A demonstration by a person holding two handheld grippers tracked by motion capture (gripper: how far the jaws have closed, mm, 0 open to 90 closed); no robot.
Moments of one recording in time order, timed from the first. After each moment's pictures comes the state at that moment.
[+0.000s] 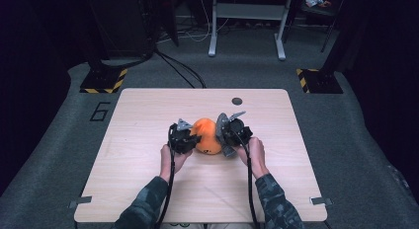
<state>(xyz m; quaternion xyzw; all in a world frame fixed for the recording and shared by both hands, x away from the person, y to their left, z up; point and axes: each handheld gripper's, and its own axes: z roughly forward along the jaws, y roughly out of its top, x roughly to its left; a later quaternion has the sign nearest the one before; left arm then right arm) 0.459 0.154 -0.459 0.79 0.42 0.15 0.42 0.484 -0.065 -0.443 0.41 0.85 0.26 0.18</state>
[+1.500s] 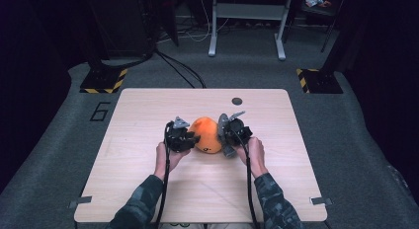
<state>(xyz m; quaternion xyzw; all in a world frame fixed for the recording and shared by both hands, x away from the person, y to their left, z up) 0.464 0.168 -0.449 0.80 0.40 0.15 0.41 0.488 -0.065 -0.447 0.43 0.85 0.25 0.18</state>
